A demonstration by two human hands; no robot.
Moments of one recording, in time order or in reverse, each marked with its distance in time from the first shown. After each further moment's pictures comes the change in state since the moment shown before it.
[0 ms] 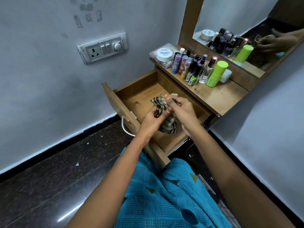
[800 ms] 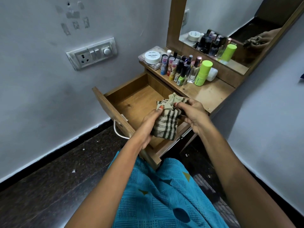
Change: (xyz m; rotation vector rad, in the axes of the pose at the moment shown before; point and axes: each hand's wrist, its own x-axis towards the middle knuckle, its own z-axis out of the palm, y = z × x) left_hand 0.000 0.000 0.019 -0.232 -0.167 -0.201; right_hand -0.010 -0.003 -0.052 0.326 0.111 0.211
